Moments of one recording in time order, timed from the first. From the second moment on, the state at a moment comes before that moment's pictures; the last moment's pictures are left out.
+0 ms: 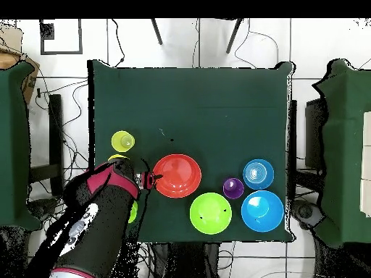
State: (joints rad) arm 0.44 -0.47 -0.39 1.56 -0.28 0.63 2.09
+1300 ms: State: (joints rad) arm 0.41 -0.47 -0.39 1.56 -0.28 0.60 2.09
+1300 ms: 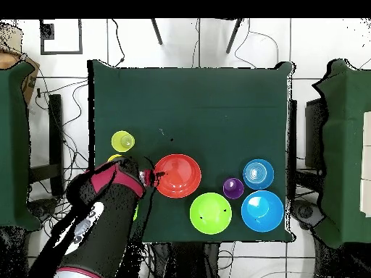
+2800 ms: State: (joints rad) arm 0.29 -0.51 -0.32 1.63 -0.23 0.39 2.09
